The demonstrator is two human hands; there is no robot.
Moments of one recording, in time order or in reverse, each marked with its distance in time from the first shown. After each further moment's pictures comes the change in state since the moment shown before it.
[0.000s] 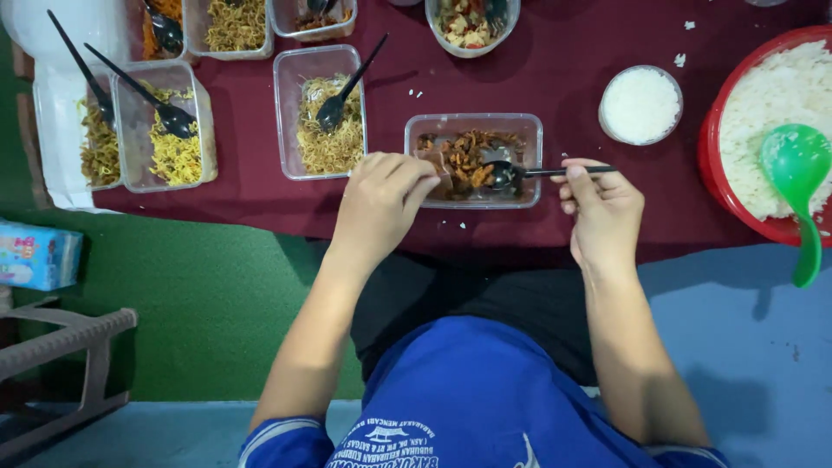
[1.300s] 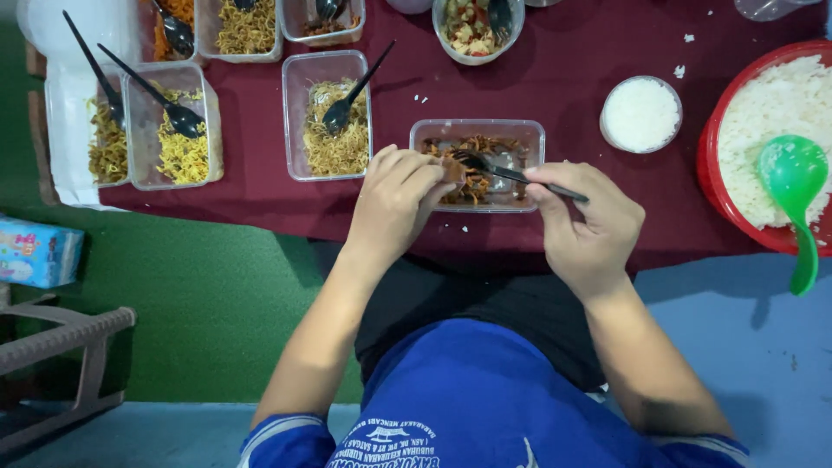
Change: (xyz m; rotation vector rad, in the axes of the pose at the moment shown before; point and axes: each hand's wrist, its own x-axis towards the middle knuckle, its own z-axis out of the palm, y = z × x) left_hand -0.010 -0.011 0.033 0.069 0.100 0.056; right_hand -0.032 -0.105 0.040 -0.365 -0.245 -0.827
